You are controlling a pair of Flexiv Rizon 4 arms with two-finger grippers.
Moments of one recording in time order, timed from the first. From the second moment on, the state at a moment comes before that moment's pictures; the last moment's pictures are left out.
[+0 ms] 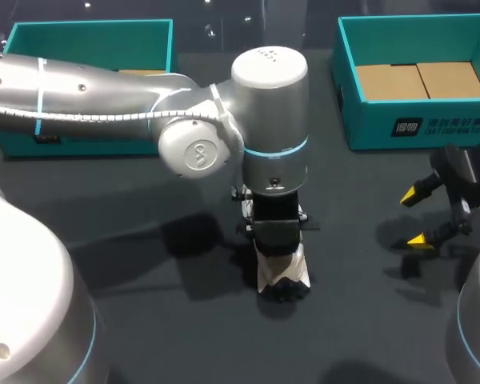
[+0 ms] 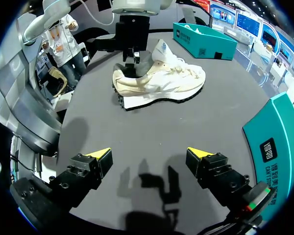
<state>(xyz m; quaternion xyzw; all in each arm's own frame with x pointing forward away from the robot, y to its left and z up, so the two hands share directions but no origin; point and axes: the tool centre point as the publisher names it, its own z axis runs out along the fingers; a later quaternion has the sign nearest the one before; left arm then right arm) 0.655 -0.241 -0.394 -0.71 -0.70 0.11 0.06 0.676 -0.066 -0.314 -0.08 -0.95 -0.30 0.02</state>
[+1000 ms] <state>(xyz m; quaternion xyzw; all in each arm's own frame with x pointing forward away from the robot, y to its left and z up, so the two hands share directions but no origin) 0.702 -0.244 -0.344 -0.69 -0.72 0.05 -0.08 0.676 -0.066 -0.314 -0.08 -0.95 -0.30 0.02</state>
